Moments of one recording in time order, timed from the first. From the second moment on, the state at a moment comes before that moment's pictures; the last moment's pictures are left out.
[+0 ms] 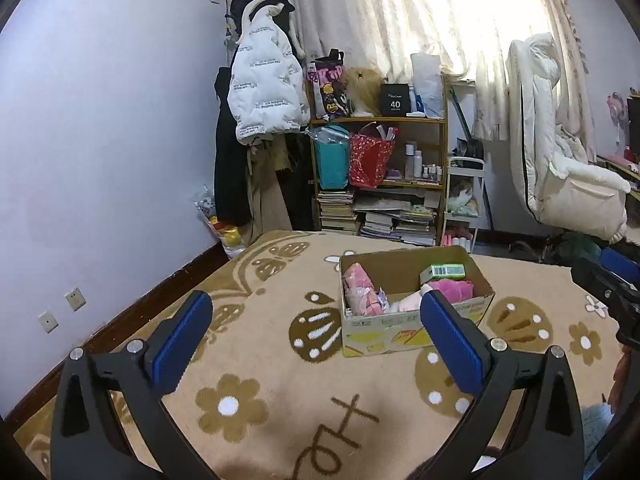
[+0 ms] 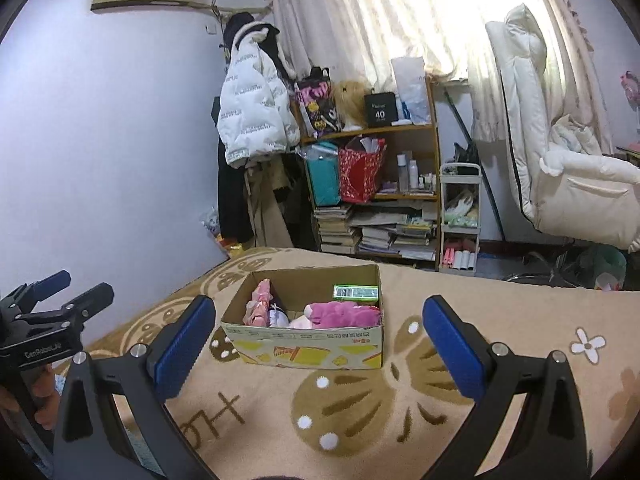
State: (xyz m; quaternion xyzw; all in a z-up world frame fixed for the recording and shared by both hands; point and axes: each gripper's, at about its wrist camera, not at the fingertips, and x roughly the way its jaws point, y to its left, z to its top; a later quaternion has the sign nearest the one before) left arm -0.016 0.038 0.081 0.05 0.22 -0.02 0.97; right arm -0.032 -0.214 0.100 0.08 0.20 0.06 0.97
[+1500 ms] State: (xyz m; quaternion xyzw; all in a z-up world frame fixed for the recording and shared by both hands) left arm -0.002 0.040 0.038 0.02 0.23 -0.03 0.97; right arm -0.033 -0.234 0.049 0.10 0.21 0.04 0.97
